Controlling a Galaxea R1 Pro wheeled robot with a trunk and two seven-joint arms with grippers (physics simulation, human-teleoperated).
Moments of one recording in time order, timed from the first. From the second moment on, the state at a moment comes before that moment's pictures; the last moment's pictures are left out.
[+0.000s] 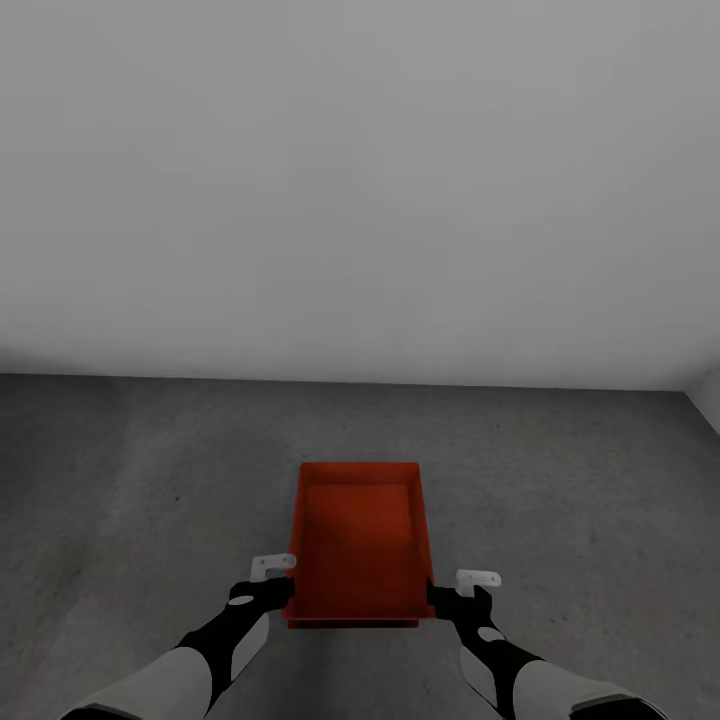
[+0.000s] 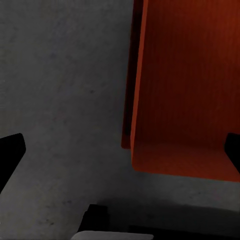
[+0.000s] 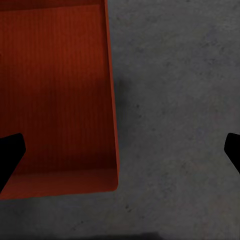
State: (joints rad) left arm -0.67 -0.09 -0.17 -0.21 0.22 0.00 0.20; right arm -0.69 0.09 0.13 0.00 -0.17 -0.36 -0.10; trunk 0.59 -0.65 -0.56
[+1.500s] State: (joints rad) left arm -0.67 -0.09 -0.17 -0.21 0.22 0.00 0.20; right arm -0.69 0.09 0.13 0.00 -0.17 -0.36 -0.10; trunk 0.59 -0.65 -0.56
